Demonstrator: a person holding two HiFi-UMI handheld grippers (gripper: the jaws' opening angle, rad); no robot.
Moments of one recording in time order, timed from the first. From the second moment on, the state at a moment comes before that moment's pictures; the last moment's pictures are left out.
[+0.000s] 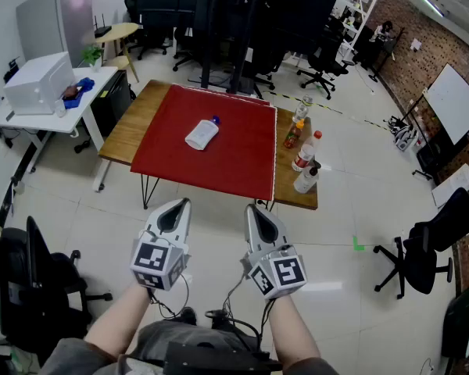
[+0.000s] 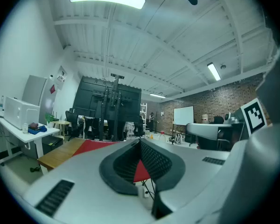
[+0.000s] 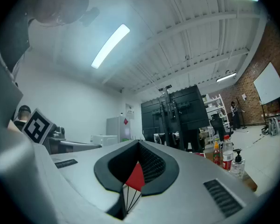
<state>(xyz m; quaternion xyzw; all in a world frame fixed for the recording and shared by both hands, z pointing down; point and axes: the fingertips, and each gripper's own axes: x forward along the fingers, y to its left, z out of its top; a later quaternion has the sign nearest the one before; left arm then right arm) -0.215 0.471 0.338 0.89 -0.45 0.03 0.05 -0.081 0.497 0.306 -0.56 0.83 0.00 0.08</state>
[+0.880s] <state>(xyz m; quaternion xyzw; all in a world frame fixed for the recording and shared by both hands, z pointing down) -0.249 0.402 0.369 0.88 -0.46 0.04 0.06 -0.074 0.430 0.320 -0.59 0.80 0.00 0.11</state>
